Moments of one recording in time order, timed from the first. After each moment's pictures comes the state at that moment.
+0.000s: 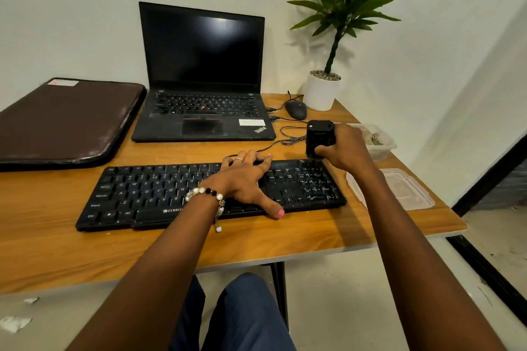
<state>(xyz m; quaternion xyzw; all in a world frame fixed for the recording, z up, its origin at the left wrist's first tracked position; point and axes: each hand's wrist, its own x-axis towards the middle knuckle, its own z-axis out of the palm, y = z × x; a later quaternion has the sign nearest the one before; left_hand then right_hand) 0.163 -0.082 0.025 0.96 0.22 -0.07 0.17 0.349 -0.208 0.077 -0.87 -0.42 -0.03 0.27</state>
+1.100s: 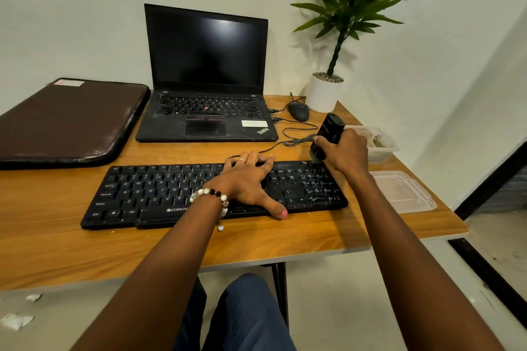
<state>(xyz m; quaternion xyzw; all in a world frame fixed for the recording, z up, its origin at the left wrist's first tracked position) 0.162 -0.088 0.028 0.96 0.22 -0.06 0.17 0.353 -0.199 0.059 -0.88 -0.31 -0.05 0.35</state>
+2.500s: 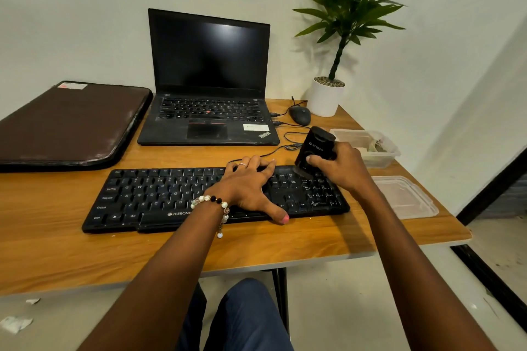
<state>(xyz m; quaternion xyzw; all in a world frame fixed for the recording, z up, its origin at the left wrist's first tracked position) 0.160 -0.091 0.026 0.96 0.22 -0.04 0.15 0.333 -0.217 0.062 -0.82 -0.42 0.05 0.38</state>
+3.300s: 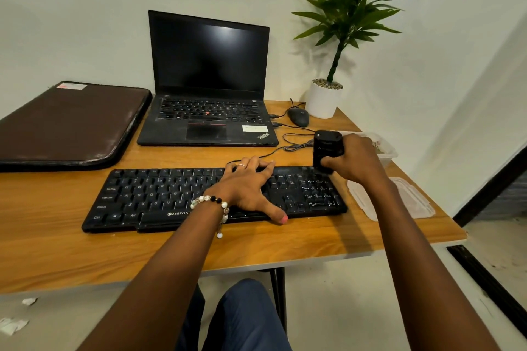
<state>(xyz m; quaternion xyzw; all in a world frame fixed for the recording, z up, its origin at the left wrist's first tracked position) 0.160 -0.088 0.024 0.96 0.22 -0.05 0.16 0.348 -0.224 0.084 -0.87 -0.43 -0.04 0.23</state>
